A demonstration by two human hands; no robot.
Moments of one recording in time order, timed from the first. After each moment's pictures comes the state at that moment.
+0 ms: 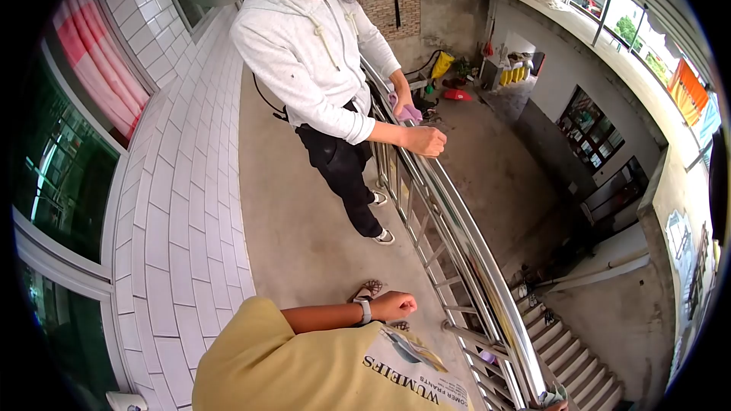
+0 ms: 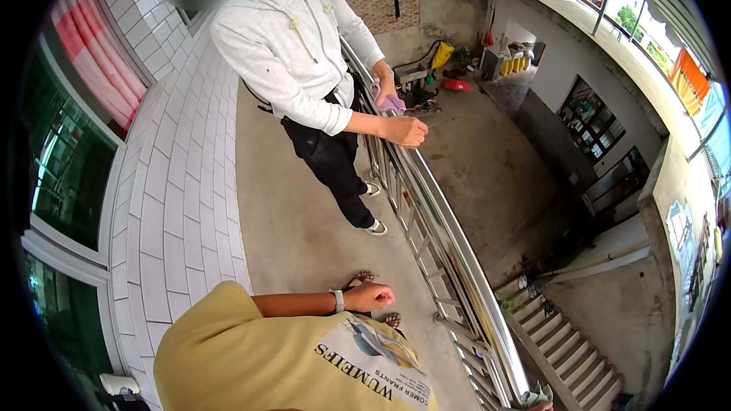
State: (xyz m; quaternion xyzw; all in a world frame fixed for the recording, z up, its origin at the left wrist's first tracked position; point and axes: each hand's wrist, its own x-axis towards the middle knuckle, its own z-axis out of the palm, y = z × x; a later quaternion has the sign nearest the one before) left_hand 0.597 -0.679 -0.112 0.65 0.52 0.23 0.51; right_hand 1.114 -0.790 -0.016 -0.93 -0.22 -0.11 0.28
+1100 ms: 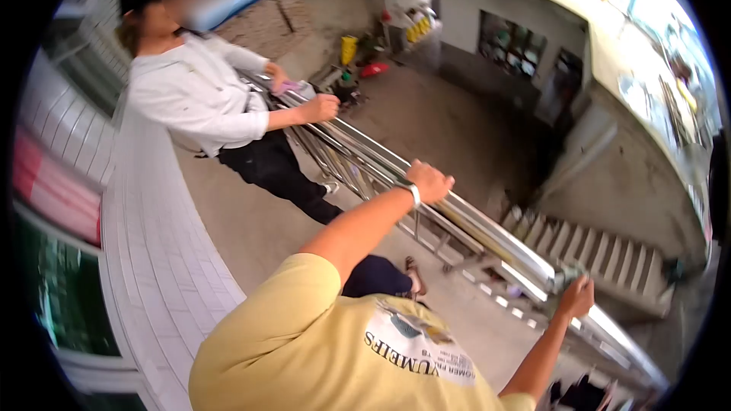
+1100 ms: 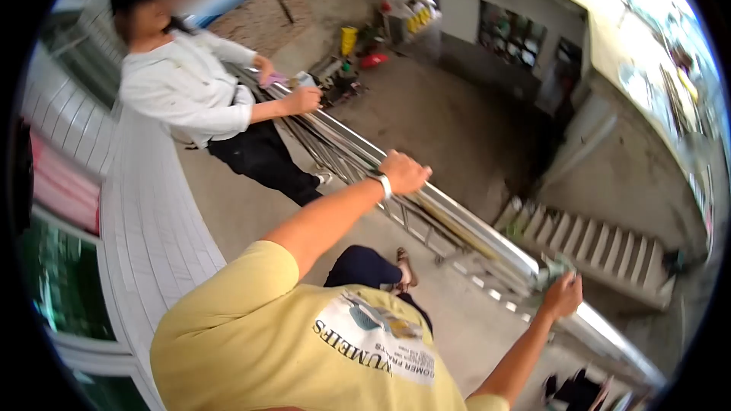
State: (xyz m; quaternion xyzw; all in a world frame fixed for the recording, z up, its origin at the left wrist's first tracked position) left_hand 0.761 -0.507 -0.030 0.90 0.43 0.02 0.01; right_hand 1.136 -0.785 -0.065 -0.93 -0.23 -0.13 0.27
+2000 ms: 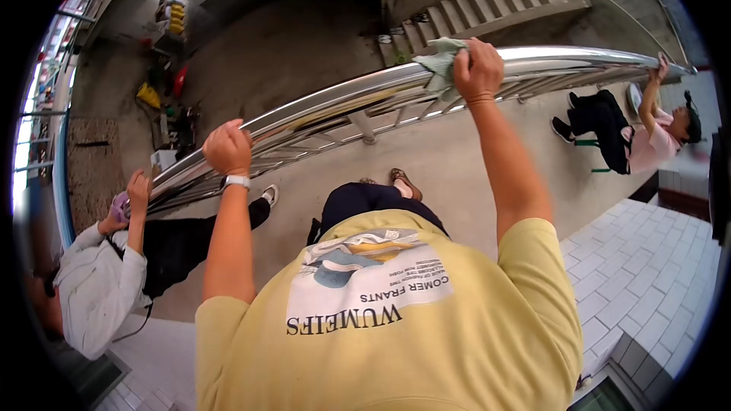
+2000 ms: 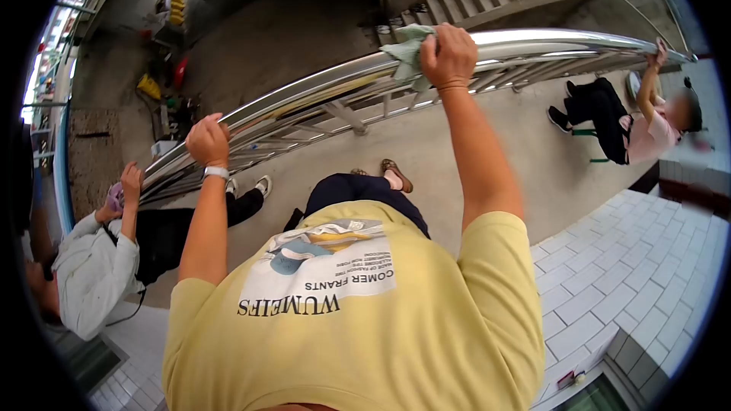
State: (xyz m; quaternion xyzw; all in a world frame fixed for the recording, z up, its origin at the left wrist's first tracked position) left_hand 0.747 -0.515 -0.050 0.89 0.34 0.31 -0.04; right_hand 1.121 -0.812 -0.047 -0.79 -0.40 -0.31 0.35
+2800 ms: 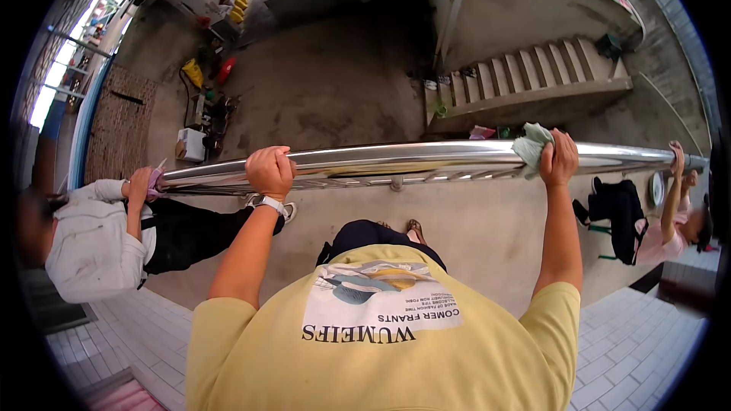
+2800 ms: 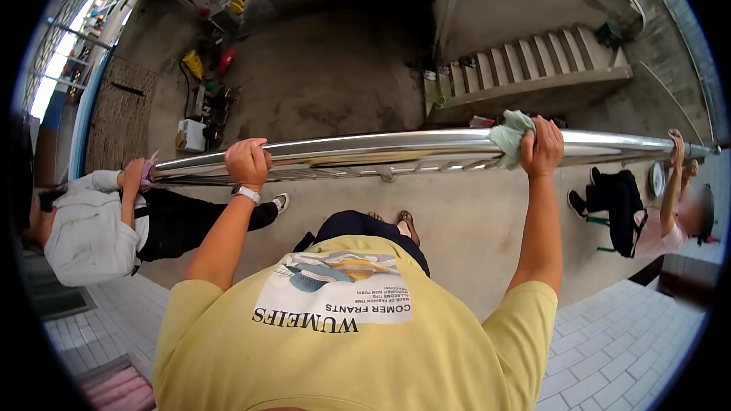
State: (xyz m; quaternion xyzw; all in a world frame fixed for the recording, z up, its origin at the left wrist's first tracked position) left_hand 0.751 -0.525 -0.039 0.89 0.33 0.33 -0.02; right_hand 1.213 -0.884 -0.052 -0.80 -0.48 -0.25 0.26
